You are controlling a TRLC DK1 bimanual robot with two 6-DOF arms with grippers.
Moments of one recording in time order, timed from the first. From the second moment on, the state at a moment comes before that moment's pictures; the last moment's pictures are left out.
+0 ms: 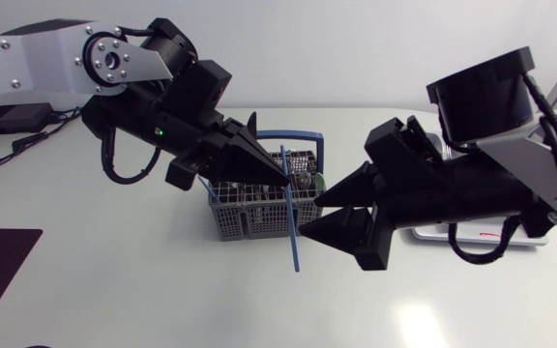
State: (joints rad) left arm -0.44 1.68 1.40 -0.91 1.16 0.84; right arm 0.55 1.16 0.85 -0.43 -0.53 -0.23
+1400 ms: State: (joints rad) left arm -0.46 1.69 1.41 -0.87 1.16 0.80; right arm 0.62 1.24 0.85 -0.43 -0.54 -0.21
